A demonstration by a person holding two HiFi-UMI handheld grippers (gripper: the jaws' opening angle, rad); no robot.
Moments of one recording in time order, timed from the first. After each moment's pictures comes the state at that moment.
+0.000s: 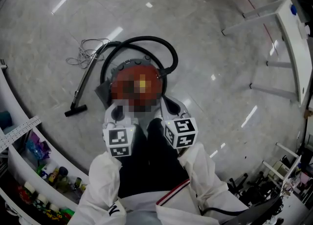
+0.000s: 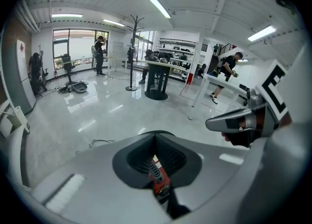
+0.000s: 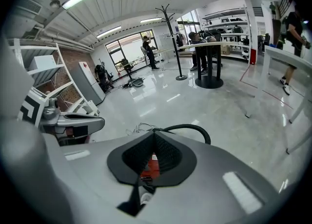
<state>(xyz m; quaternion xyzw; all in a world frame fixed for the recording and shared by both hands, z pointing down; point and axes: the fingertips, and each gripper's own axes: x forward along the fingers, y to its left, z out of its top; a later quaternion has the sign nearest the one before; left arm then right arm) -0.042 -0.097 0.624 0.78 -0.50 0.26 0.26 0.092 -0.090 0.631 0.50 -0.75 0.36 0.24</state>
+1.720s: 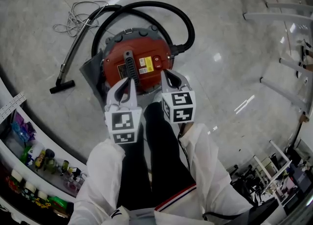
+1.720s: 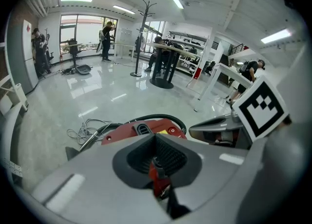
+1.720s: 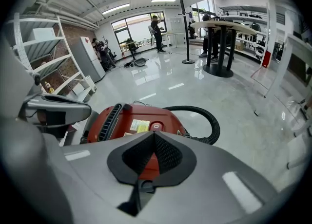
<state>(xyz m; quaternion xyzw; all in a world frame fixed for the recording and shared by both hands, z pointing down) -0.026 -0.091 0.750 0.75 -0.51 0.27 0.32 0.087 -0.107 0.794 0.45 -0.75 0.34 0.35</state>
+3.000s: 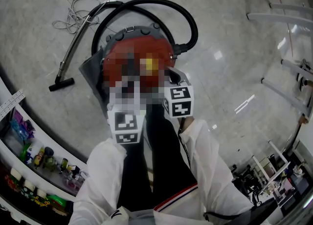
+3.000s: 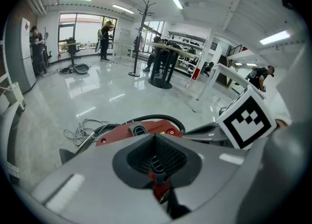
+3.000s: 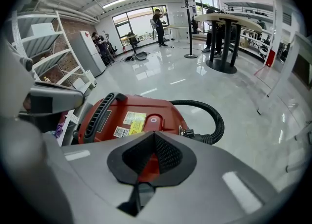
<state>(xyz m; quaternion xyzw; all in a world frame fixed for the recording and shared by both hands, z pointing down) -0.017 -0.098 0.753 0.75 -0.51 0.27 0.33 0.084 -0.109 0.825 0.44 -0.74 0.35 0.37</state>
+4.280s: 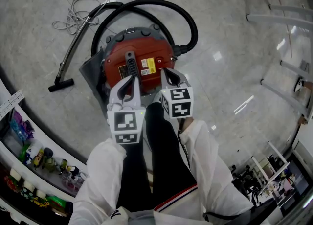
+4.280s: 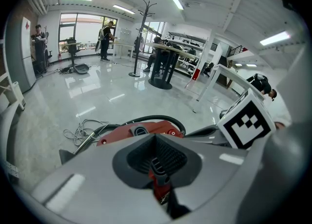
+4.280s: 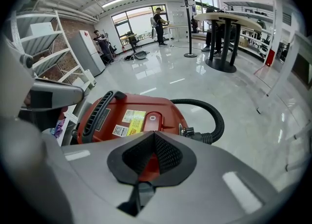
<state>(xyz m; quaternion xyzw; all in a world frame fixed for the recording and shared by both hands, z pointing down) -0.019 -0.101 0.754 0.75 -0.51 0.26 0.33 0.085 -0.107 0.830 0.44 -0.74 0.35 0.38</state>
